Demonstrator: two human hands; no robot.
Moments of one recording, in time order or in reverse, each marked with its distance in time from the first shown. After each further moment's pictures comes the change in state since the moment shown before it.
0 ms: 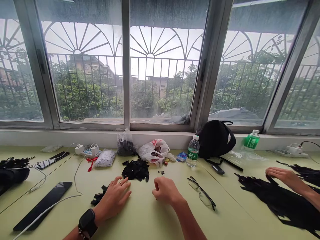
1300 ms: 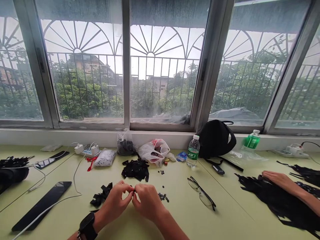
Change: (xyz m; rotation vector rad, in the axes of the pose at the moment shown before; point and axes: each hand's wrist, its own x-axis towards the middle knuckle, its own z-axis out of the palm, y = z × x) left_hand 0.001 0.028 -0.004 -0.436 0.101 -0.055; right_hand -0.011 -0.077 0.040 -0.023 0.250 -0.341
